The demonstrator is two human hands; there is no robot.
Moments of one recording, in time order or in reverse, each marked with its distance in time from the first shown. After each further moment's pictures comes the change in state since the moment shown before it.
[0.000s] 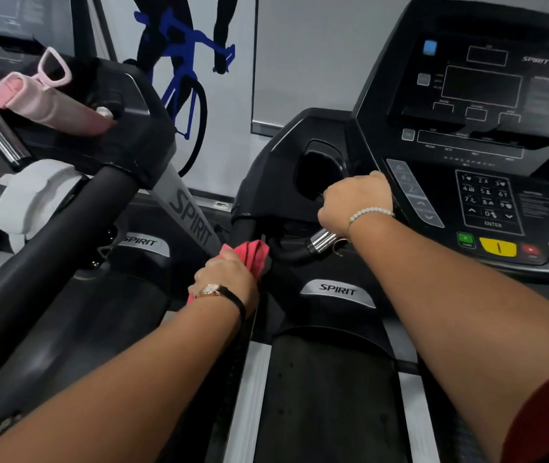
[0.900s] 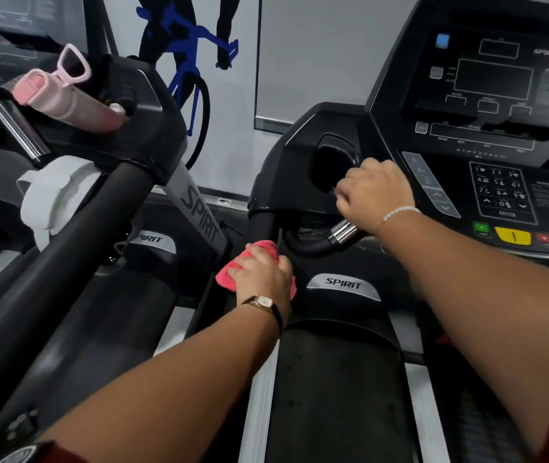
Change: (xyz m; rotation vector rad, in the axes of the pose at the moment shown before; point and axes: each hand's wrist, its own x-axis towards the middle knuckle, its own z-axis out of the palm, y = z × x) left_hand -0.033 0.001 0.003 0.519 -0.028 0.416; right_hand -0.015 -0.005 -0.002 0.123 0.245 -0.067
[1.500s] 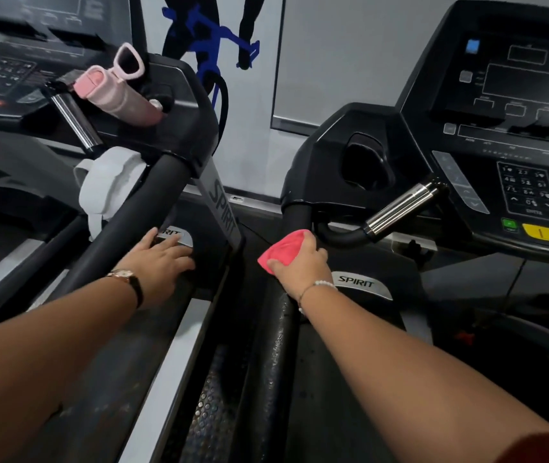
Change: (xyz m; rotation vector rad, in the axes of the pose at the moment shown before) left_hand -0.017 -0.237 0.053 0.222 0.018 0.192; right_hand -0.056 -0.189 -0.005 1.024 -0.458 0.674
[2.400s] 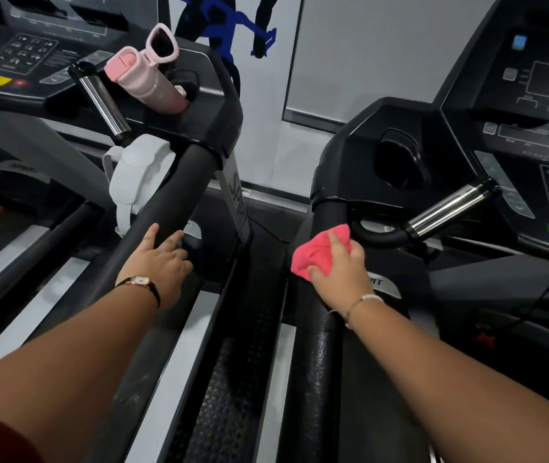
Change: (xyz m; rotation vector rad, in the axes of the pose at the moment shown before) left_hand -0.007 -0.032 0.045 0.162 -0.007 -0.070; right_hand 0.002 0.012 0.020 -0.156 0.079 -0.162
